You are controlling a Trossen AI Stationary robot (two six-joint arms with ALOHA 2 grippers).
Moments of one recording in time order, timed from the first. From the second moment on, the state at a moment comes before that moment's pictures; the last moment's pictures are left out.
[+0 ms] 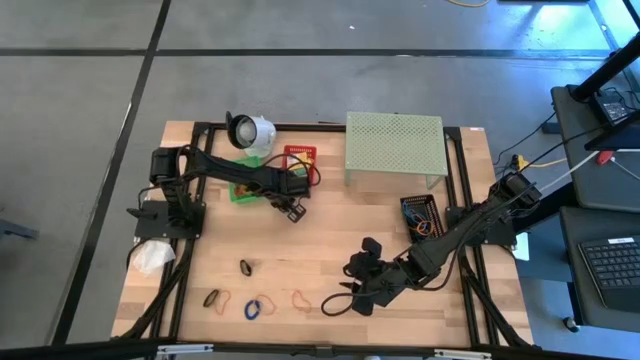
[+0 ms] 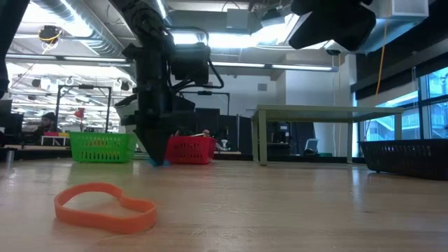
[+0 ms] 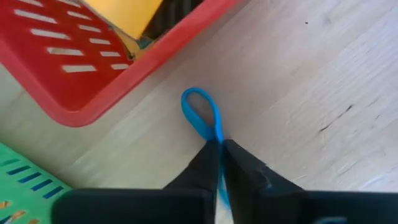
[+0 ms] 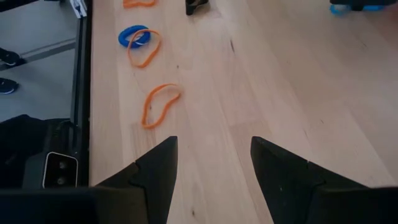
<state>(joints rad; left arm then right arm) 0.15 1.82 1.03 -0.65 -0.15 -0.71 0.63 1.70 1.18 -0.34 0.45 0.74</state>
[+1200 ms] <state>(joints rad) -0.08 1.46 1.03 -0.51 0.04 -0.64 0.62 1.70 1.18 -0.22 0.65 0.34</state>
